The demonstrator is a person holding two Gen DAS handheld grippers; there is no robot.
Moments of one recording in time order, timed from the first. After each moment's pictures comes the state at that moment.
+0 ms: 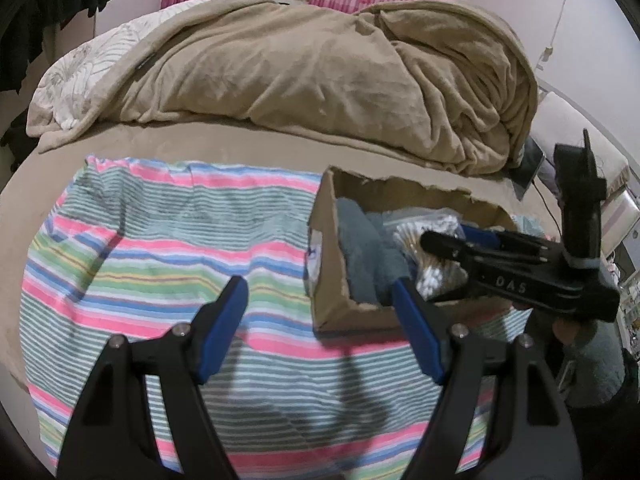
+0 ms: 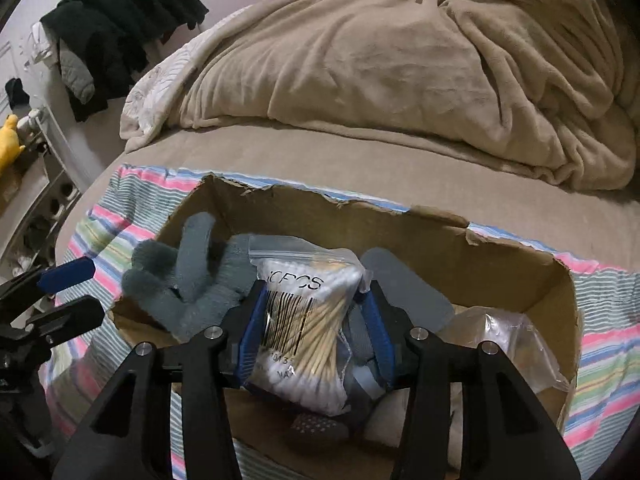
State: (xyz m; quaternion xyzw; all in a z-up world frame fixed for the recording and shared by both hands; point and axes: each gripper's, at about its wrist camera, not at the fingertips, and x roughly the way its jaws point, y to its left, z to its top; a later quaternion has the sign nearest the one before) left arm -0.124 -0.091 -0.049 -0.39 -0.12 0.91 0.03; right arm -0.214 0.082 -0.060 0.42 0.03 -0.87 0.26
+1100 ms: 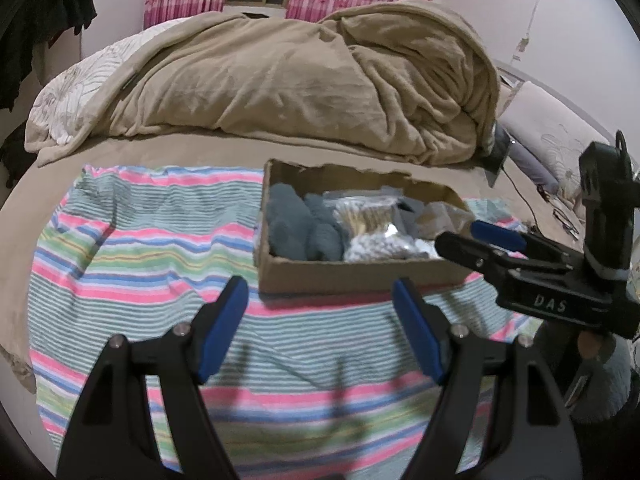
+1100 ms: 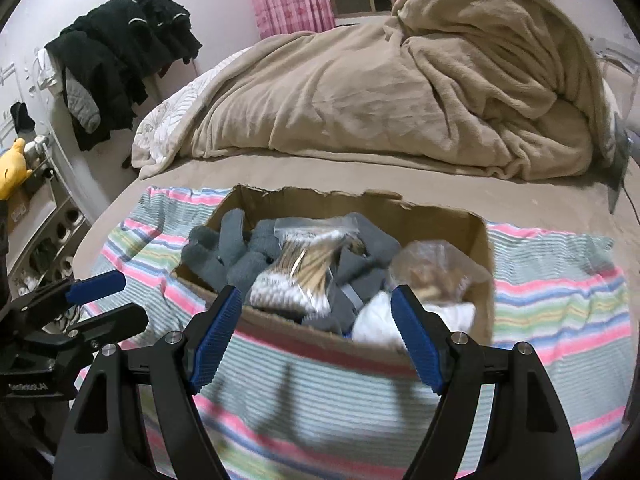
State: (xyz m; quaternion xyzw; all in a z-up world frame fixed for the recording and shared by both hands) left arm -0.072 -0.045 -0.015 -0.38 -0.10 0.92 0.06; right arm -0.133 0.132 -0.018 0.38 0.00 -0.90 0.23
